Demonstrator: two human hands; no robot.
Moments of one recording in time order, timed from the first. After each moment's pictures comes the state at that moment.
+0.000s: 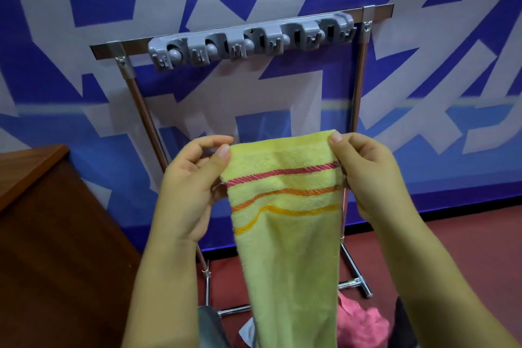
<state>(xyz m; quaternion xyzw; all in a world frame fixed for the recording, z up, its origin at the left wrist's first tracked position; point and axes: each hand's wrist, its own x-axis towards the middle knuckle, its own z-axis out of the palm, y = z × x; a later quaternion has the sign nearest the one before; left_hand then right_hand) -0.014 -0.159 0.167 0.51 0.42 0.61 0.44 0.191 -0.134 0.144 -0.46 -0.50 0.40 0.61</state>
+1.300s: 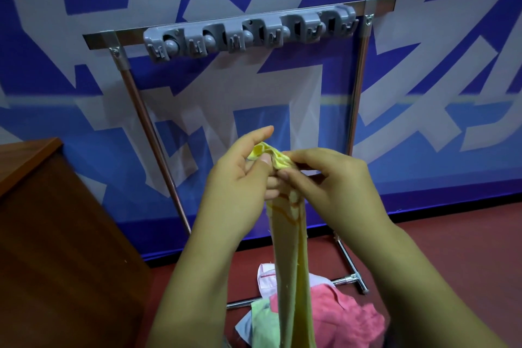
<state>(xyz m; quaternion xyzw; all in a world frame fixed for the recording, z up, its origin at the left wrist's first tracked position) 0.030 -0.173 0.169 0.57 0.46 0.53 0.42 0.164 -0.150 0.134 -0.42 -0.73 0.09 0.52</state>
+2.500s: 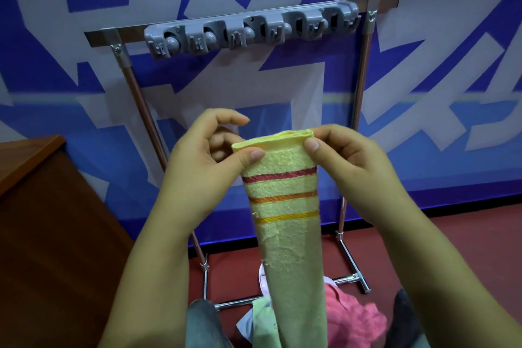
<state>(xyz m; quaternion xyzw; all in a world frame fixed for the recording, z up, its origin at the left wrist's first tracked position) -0.008 -0.158 0.176 0.67 0.45 0.53 0.26 0.184 -0.144 0.148 -0.33 -0.66 0.38 0.56</state>
